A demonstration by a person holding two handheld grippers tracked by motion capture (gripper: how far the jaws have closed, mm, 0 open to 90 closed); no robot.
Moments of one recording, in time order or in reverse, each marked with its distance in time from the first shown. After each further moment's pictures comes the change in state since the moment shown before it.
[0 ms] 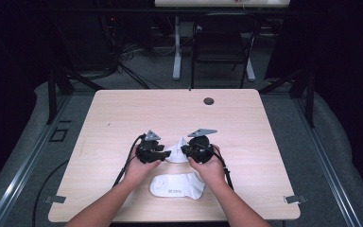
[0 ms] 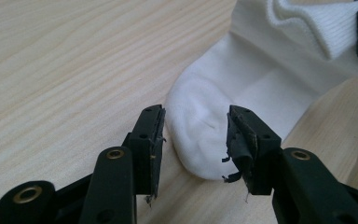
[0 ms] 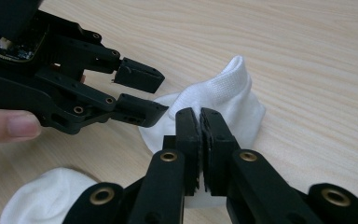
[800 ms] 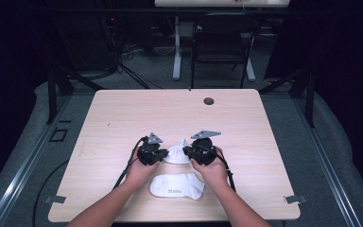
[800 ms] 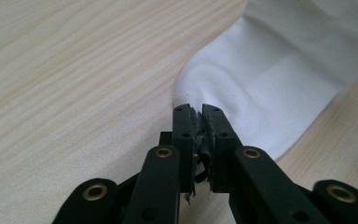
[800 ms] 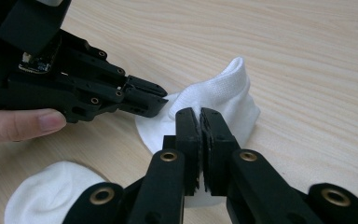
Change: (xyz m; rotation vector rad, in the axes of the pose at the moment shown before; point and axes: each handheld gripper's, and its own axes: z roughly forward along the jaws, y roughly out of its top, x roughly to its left) left arm -0.005 -0.006 0.005 0.035 0.038 0.045; right arm -0.003 -0.007 -0.008 -0.023 0.010 -0.001
